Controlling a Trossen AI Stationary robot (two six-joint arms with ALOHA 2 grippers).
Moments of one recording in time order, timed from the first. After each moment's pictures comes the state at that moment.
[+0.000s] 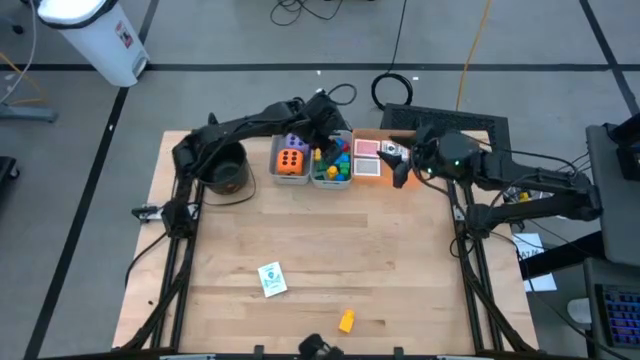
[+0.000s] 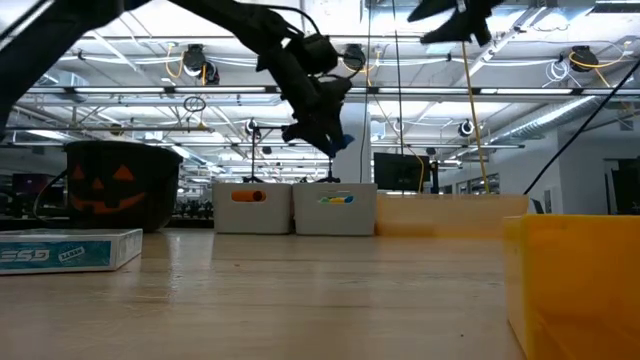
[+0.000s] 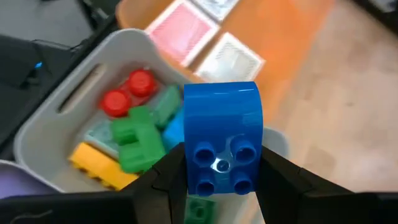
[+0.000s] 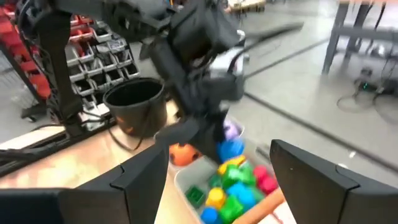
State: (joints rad) left arm 0.50 2.06 1.87 -0.76 0.23 -0.15; right arm -0.18 0.92 0.96 -0.29 0.37 0.26
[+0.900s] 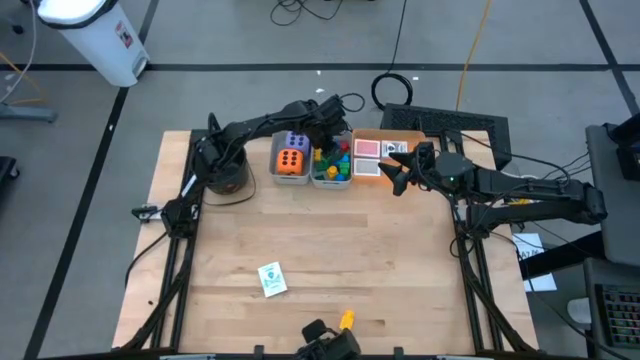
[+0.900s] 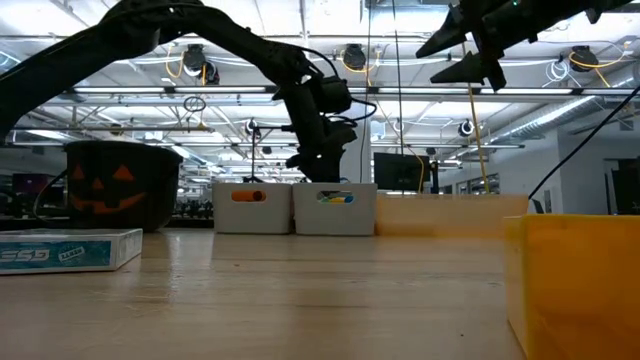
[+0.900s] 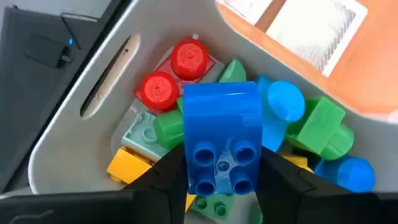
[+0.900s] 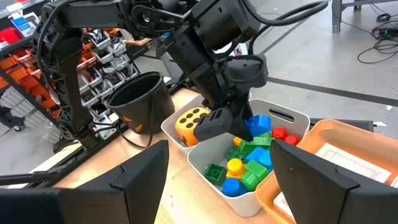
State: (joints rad) left arm 0.53 2.30 2.07 -0.92 0.12 -0.02; right arm -0.18 0.82 0.68 -0.09 0.36 0.51
